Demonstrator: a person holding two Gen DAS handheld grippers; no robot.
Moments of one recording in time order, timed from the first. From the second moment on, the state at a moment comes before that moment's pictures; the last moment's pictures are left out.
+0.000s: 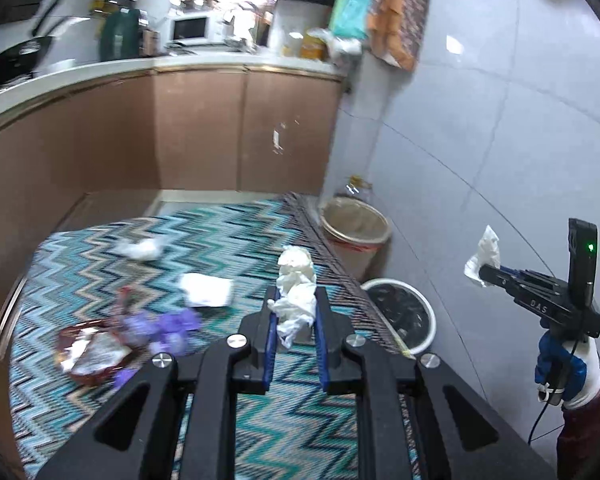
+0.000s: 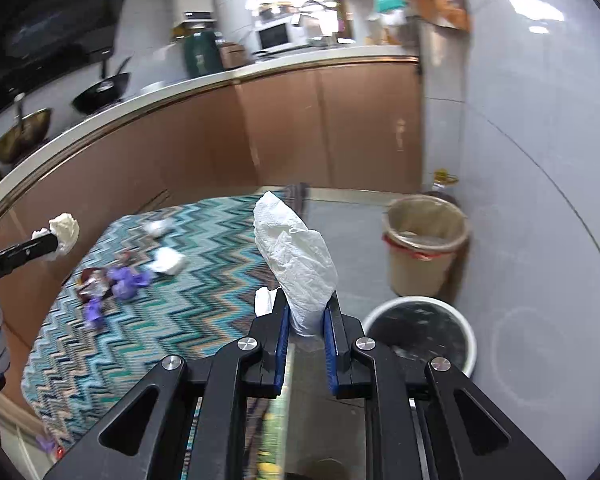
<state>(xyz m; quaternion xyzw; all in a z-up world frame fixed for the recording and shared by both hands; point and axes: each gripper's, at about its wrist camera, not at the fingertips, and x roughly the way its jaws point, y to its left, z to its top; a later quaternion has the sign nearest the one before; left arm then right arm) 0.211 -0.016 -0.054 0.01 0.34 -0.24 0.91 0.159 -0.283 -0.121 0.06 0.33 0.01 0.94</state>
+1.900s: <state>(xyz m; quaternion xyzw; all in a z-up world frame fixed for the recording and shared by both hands) 0.339 -0.337 -0.180 0.02 0.47 -0.37 0.80 0.209 -0.420 -0.240 0.13 0.42 -0.14 0.89</state>
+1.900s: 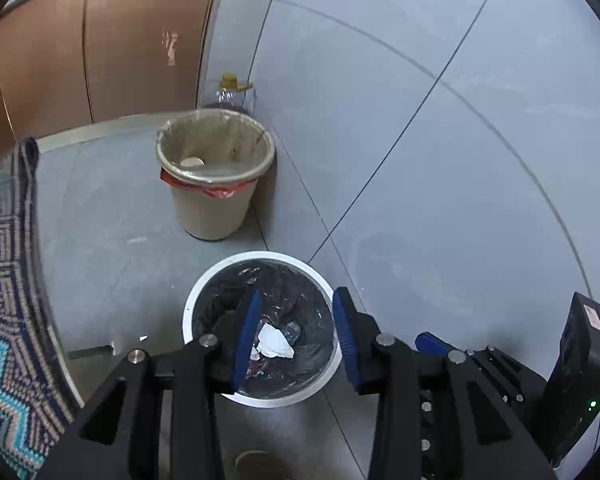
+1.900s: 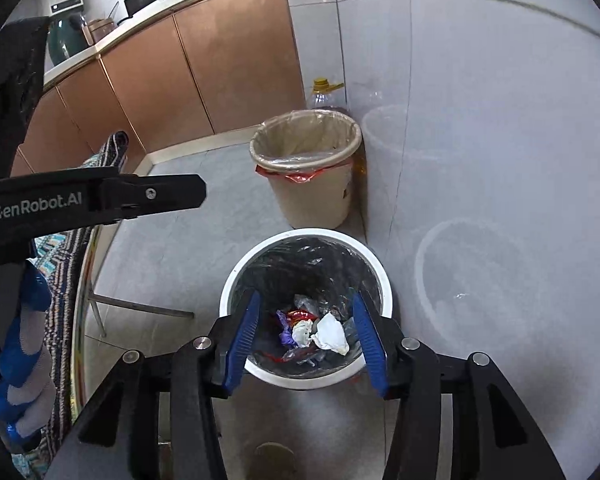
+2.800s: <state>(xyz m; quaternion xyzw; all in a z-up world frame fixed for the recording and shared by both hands) 0.249 -0.134 -0.072 -0.01 0.35 -0.27 0.90 0.152 -0.304 -0.108 0.07 0.31 -0.07 0.95</state>
